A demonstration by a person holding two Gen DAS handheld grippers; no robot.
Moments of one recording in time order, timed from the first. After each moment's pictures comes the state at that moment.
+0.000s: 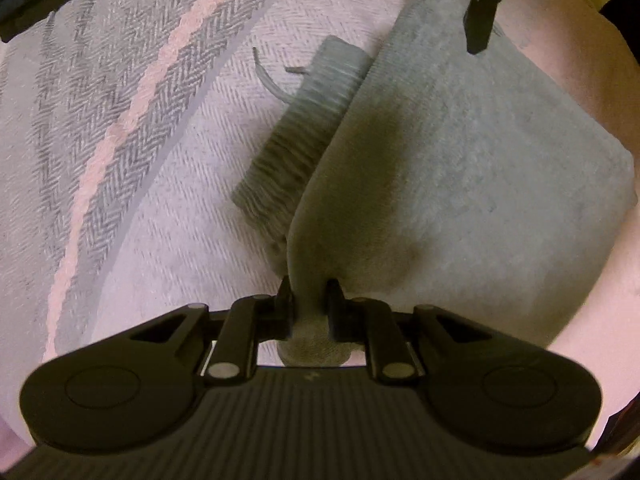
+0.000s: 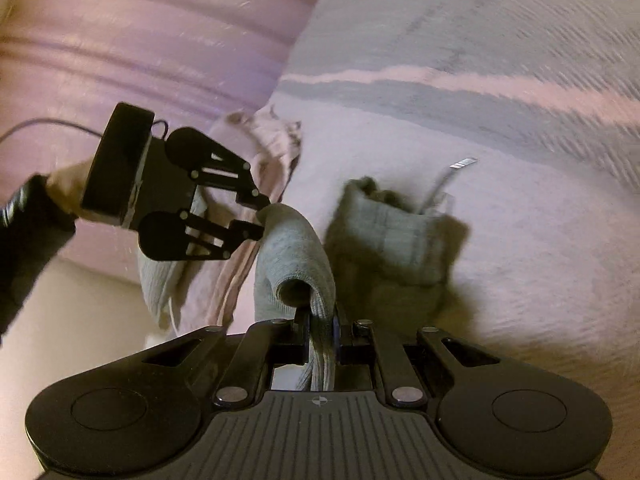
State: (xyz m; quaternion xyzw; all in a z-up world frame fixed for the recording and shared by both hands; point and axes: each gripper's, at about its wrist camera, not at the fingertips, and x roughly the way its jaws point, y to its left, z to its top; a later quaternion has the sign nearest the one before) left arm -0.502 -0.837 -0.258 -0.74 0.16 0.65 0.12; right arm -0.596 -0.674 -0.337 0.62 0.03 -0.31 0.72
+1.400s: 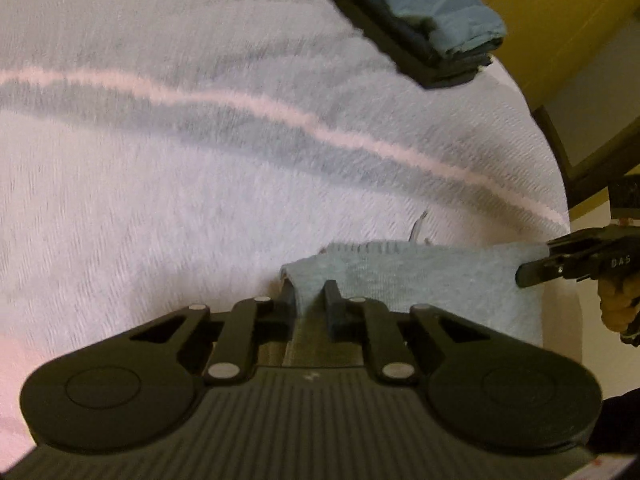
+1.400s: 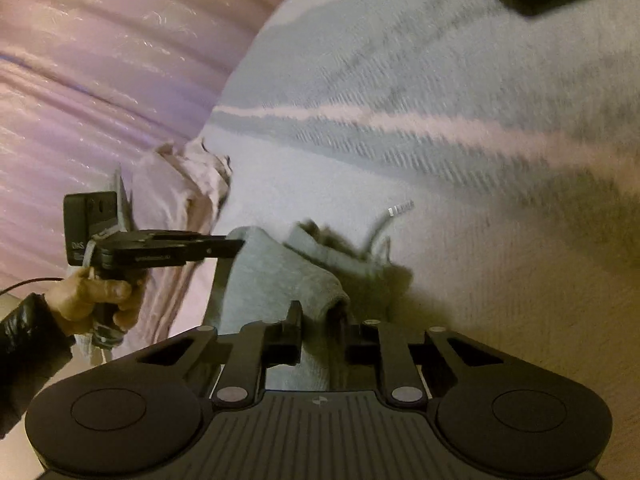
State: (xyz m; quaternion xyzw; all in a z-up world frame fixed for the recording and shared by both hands) left arm -0.405 -0.928 -0.260 -0.47 -0.29 0.82 -0.18; right arm -0.615 -0.671 -0.302 0.58 0.06 -0.44 0.68
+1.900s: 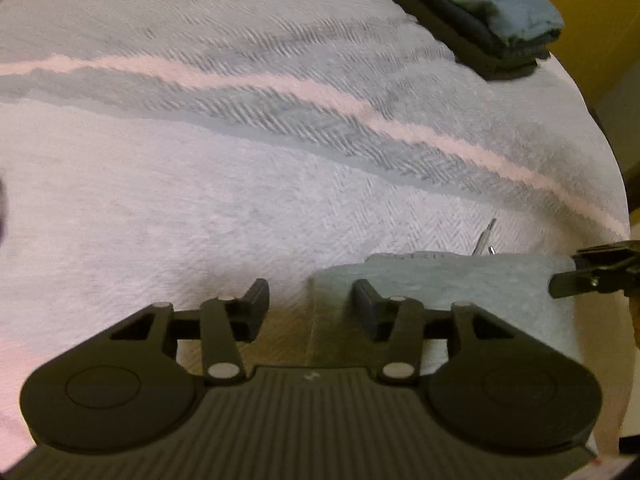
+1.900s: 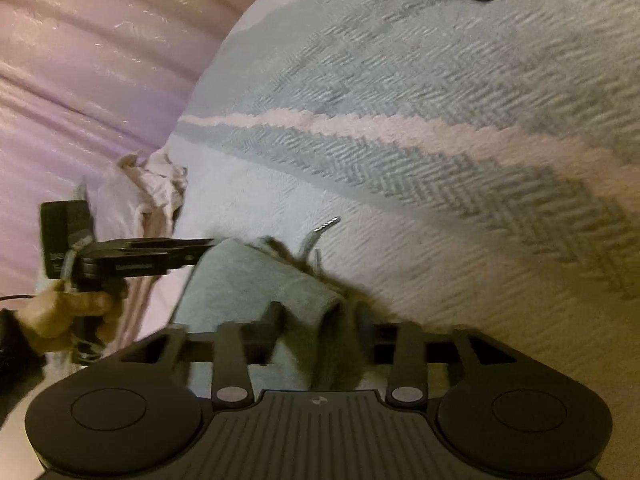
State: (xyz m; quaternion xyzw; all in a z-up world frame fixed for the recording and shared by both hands) left arm -0.414 -0.933 -0.291 -0.49 -0.26 0.80 -0.25; right arm -0.630 -0.677 -0.345 0.57 0.09 -0.49 0.65
